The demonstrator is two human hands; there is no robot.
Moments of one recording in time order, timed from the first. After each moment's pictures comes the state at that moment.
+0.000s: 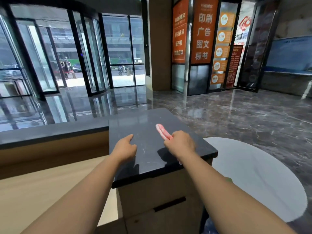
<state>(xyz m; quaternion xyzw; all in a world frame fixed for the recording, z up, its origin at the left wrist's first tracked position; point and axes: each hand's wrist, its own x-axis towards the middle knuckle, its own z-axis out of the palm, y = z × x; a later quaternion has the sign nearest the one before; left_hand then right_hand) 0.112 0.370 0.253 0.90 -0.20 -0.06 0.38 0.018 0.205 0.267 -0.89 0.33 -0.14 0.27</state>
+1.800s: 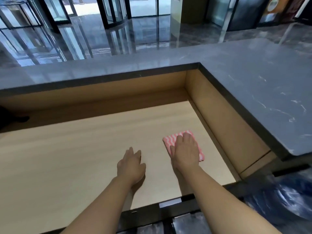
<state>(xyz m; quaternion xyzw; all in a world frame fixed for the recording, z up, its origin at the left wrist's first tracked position) 0.284 0.719 0.012 0.96 -0.13 -0.21 0.12 0.237 0.537 0.009 -0.98 0.19 -0.04 0.06</state>
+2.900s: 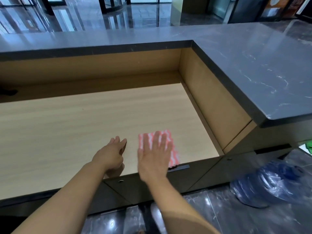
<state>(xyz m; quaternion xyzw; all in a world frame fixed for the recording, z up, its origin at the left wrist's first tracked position) 0.246 0.757 0.004 0.95 -0.18 -0.26 0.09 0.166 0.625 -0.021 -0.98 0.17 0.06 0.05</state>
